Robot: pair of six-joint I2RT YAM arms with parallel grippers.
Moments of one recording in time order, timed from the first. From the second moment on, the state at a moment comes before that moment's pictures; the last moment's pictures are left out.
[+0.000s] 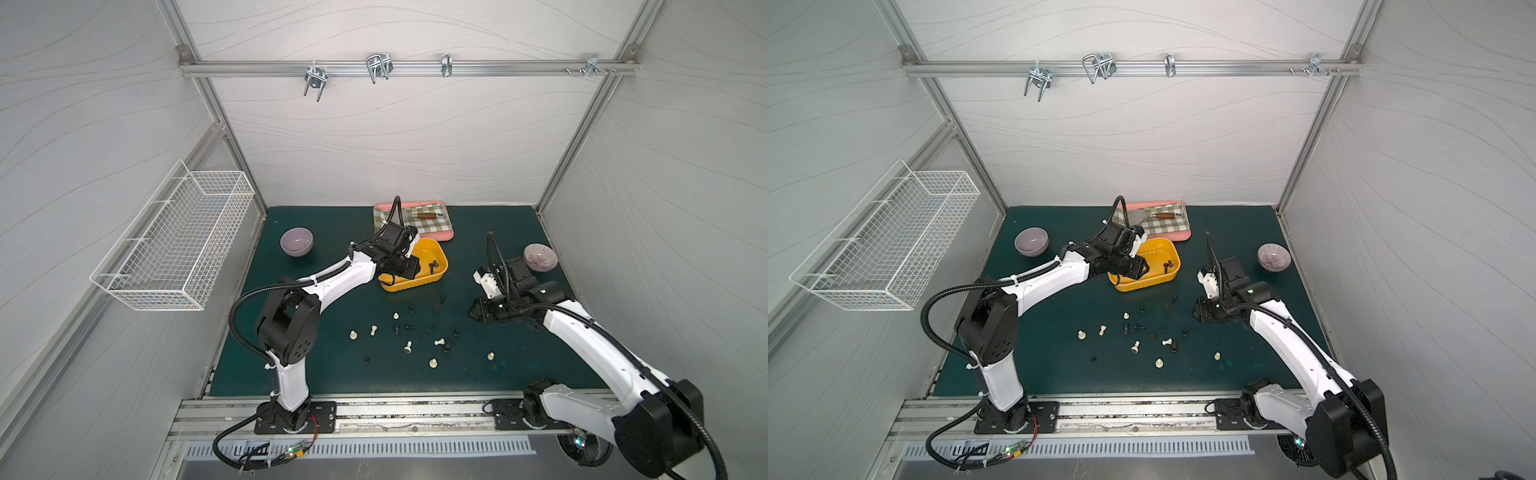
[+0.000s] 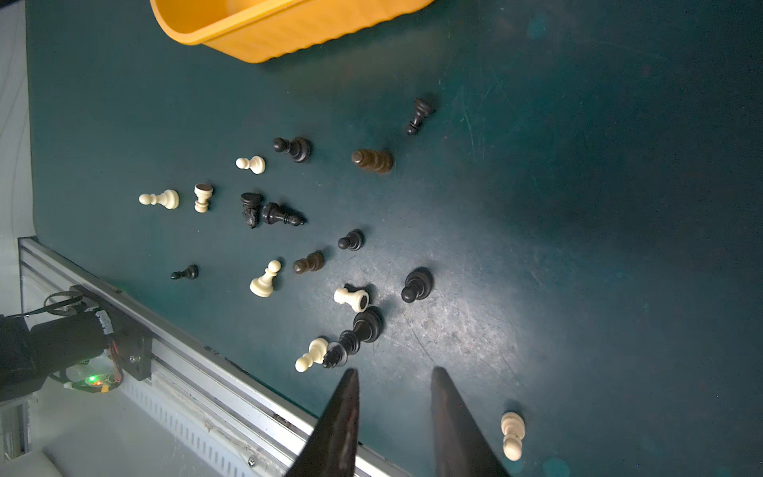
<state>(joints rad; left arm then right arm) -0.62 1.82 1.40 -0.48 0.20 -0.25 0.43 1.12 0.86 -0.87 -0.33 0.24</state>
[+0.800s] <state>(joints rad) -0.62 1.59 1.10 -0.34 0.20 -0.30 0.46 1.27 0.90 -0.84 -0.33 0.20</state>
